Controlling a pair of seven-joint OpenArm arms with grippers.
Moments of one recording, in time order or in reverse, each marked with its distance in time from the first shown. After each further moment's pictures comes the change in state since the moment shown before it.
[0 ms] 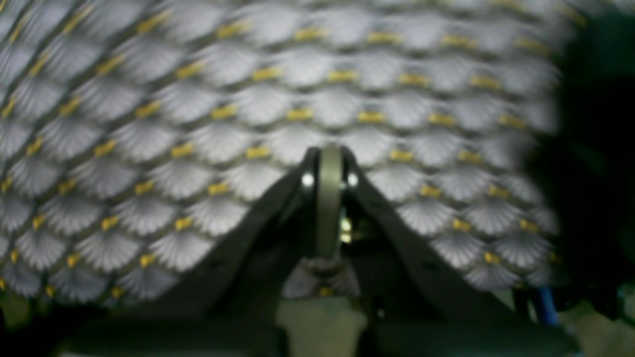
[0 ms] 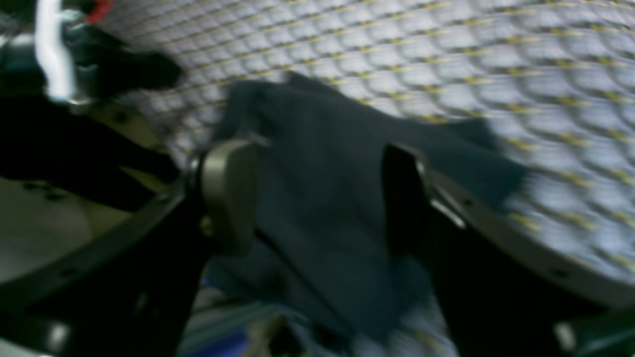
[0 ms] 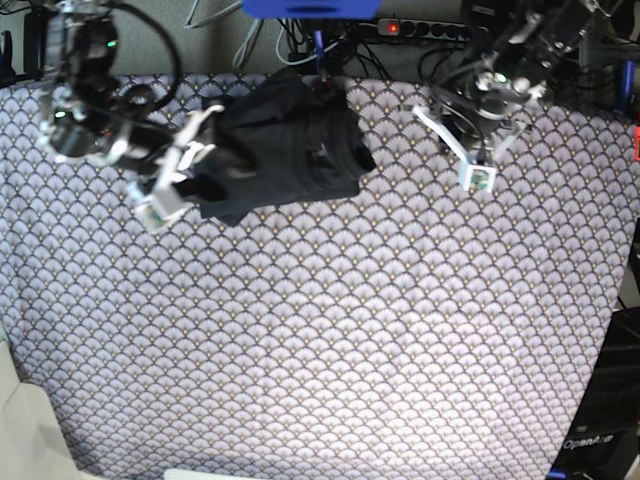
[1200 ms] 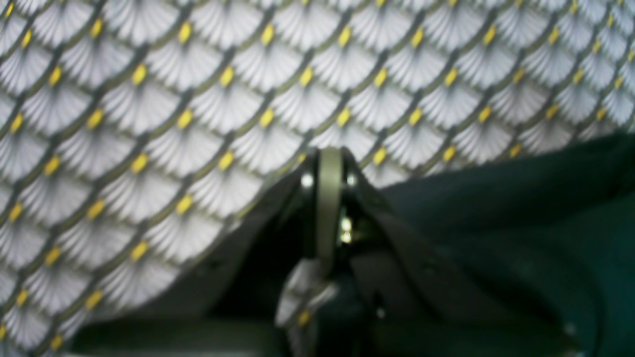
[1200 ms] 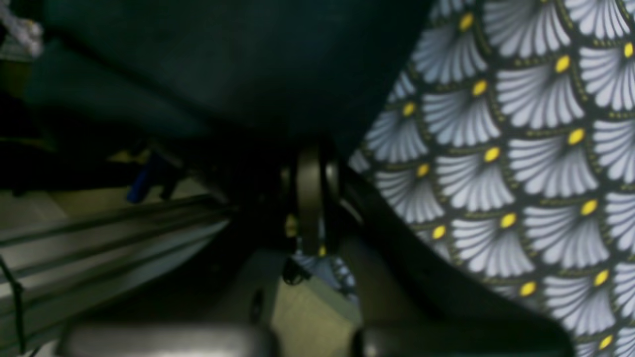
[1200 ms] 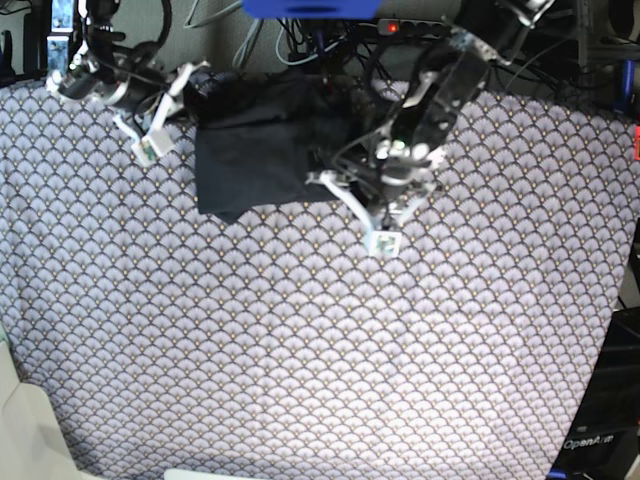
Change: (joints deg) left arm -17.5 23.8 2.9 -20.1 7.2 -6.3 0.4; right arm -11.9 -3.0 1.9 -7.6 -15.6 -0.1 7.5
